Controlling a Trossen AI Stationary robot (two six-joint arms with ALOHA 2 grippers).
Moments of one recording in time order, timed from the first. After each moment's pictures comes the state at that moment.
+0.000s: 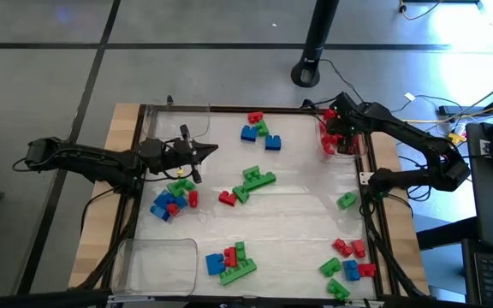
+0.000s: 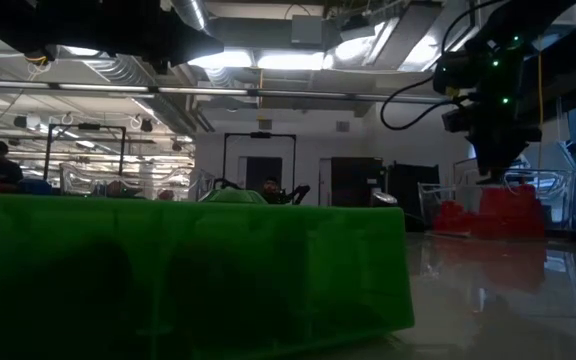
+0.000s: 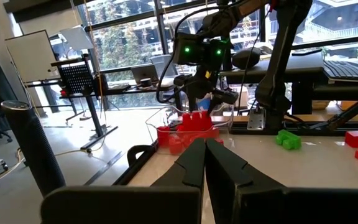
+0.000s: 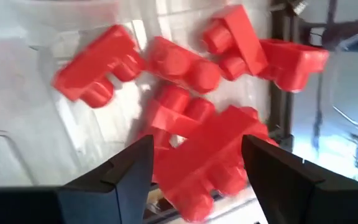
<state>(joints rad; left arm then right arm) 0.06 0.94 0.40 0.60 -0.30 0.16 -0.86 1.21 0.90 -0.97 0.24 -0.74</state>
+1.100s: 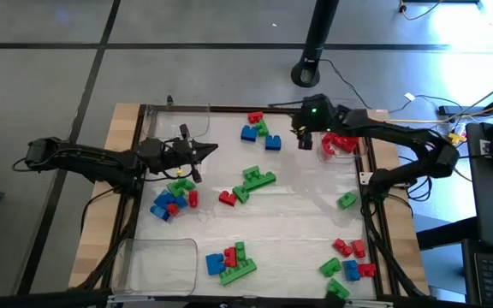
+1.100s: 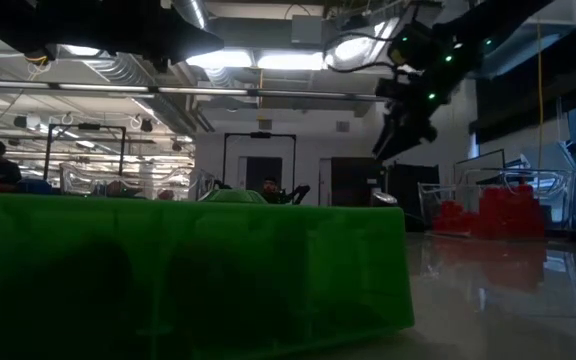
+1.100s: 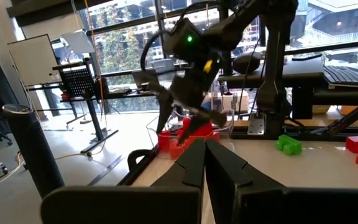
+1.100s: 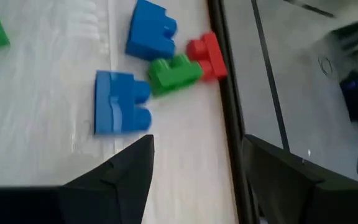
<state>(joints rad) 0.06 0.94 0.40 0.61 -0.30 0.17 -0.59 1.38 0.93 -0.30 0.01 -0.66</state>
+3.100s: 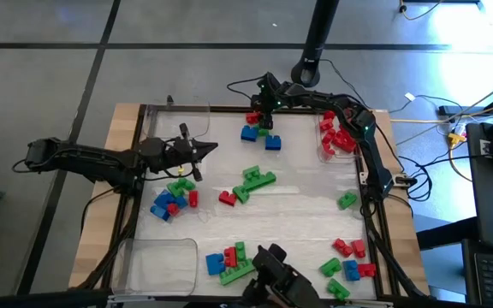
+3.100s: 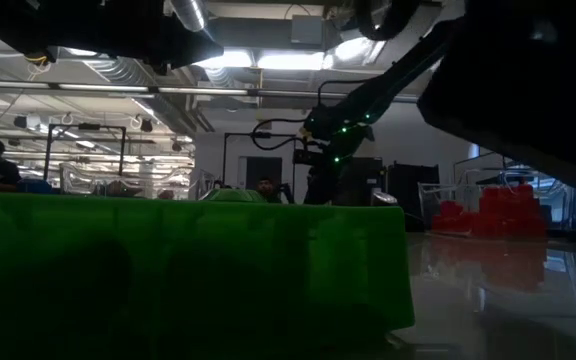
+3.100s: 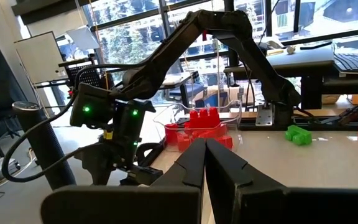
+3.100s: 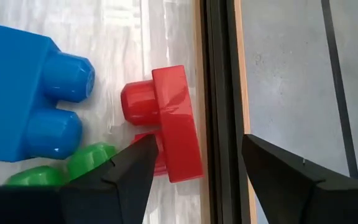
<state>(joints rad) 0.08 0.94 0.40 0.59 -0.30 0.19 -0.69 2.24 1.72 -0.45 -0.17 -0.69</state>
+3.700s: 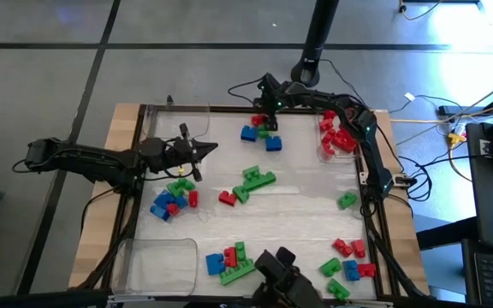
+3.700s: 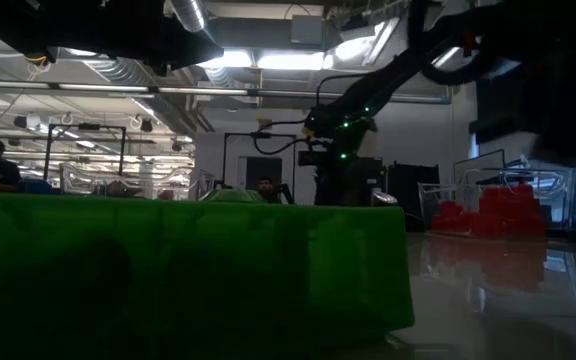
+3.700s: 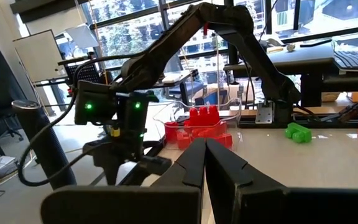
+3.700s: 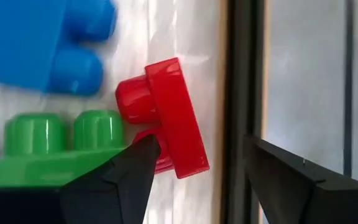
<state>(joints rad) 0.08 0.94 0.40 0.58 -0.30 0.19 -0.69 2.24 1.73 -0.65 -0.07 -0.77</state>
